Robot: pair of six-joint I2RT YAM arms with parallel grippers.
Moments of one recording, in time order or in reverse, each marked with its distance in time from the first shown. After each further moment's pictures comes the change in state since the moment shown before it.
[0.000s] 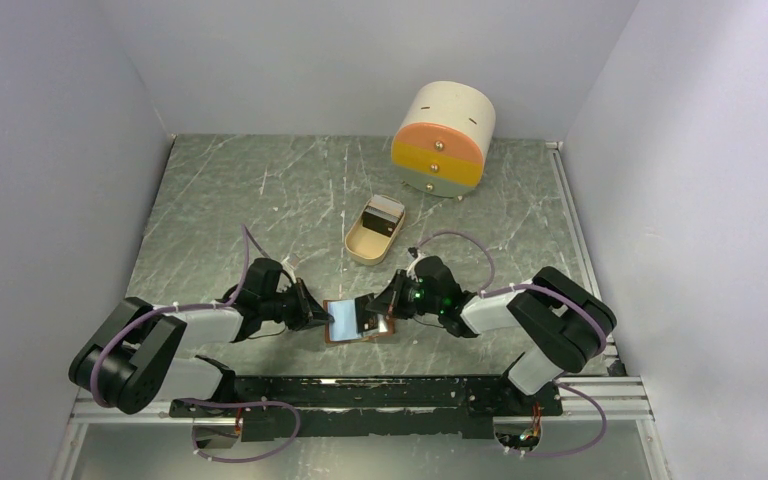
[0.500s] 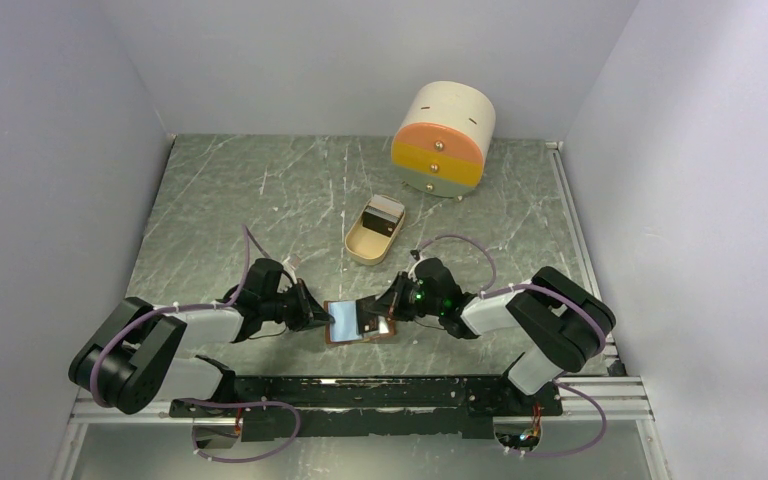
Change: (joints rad) left arm -0.008 0.000 0.000 0.000 -0.002 -0.005; right arm 0.001 0.004 -0.013 -0.003 0.009 0.046
